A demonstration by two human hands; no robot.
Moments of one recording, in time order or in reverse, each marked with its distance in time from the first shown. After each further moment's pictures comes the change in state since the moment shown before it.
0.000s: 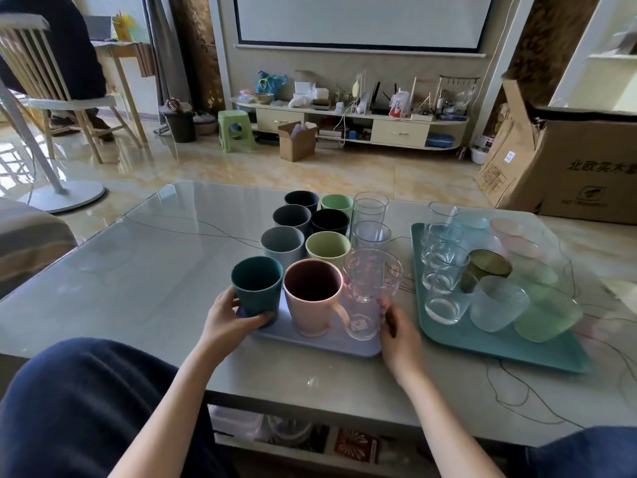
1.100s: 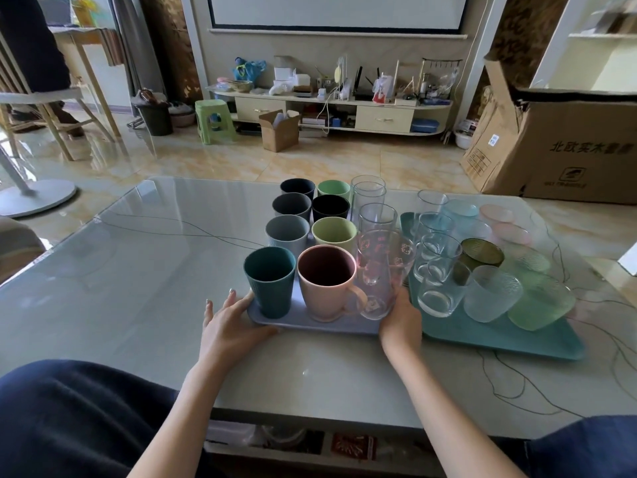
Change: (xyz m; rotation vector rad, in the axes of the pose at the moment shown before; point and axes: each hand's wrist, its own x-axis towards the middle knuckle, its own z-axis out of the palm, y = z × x) left_hand 0.010 -0.010 0.024 0.682 -0.092 0.177; right_hand 0.030 -0.010 0.001 -0.308 0.164 0.182
